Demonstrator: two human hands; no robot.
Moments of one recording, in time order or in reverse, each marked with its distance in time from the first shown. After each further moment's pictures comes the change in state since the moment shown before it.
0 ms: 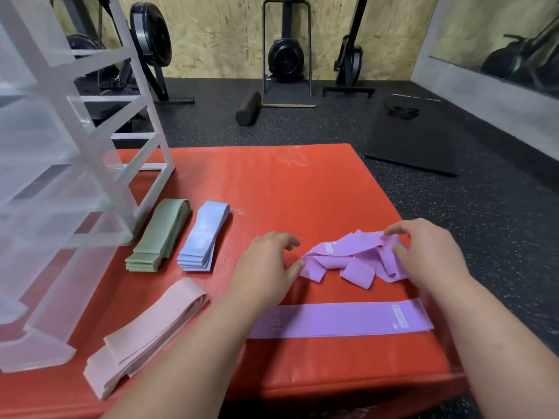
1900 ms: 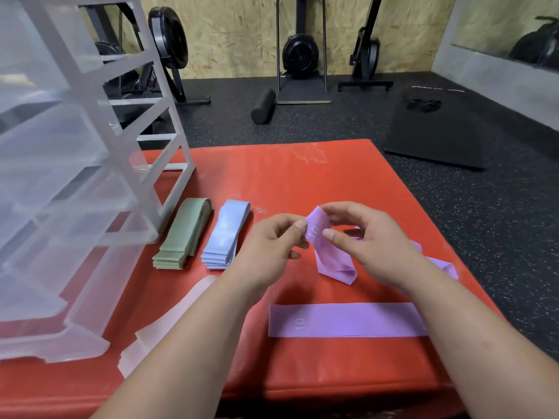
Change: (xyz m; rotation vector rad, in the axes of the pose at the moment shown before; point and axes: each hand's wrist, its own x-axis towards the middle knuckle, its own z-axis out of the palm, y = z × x) left_hand 0.000 0.010 -0.053 -0.836 -0.075 -0.249; right_hand -0.021 -0.110 0.014 0.724 -0.268 -0.411
